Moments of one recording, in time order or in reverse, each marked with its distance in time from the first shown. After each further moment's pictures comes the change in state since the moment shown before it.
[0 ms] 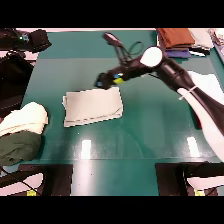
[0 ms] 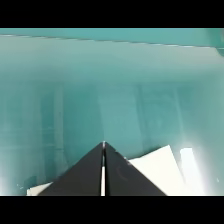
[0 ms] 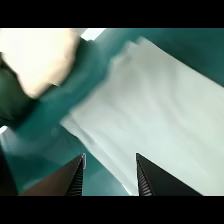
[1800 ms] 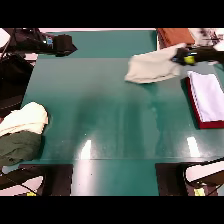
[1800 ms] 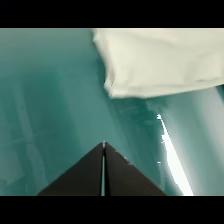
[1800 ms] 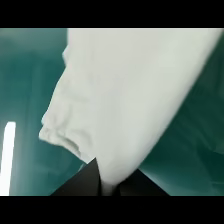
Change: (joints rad) left arm -0.221 0.005 -0.002 -0.068 0.002 0.017; right arm -0.766 -0.104 0.100 -0.078 0.007 0.079
